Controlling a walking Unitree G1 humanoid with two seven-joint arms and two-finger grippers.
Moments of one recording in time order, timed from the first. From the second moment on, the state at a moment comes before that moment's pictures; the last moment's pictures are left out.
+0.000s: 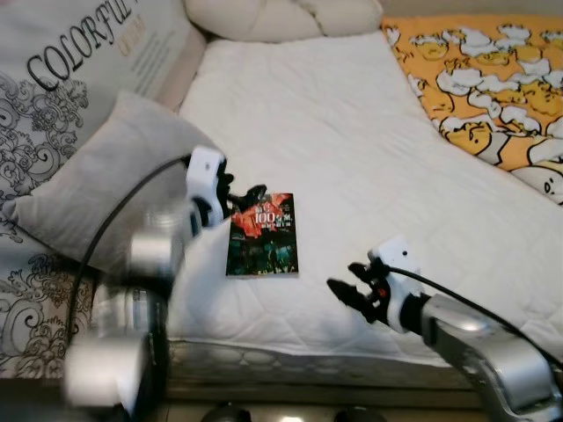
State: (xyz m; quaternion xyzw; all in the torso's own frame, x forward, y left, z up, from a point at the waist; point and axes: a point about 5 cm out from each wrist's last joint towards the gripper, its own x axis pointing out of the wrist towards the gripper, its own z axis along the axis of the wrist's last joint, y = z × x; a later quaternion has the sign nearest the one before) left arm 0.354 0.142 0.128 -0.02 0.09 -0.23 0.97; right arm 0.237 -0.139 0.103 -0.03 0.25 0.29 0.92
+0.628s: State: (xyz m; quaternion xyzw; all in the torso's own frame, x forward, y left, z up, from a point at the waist) left arm 0.262 0.181 0.113 0.03 0.10 -0.07 0.99; right arm 0.264 -0.148 0.102 0.02 0.16 0.13 0.98
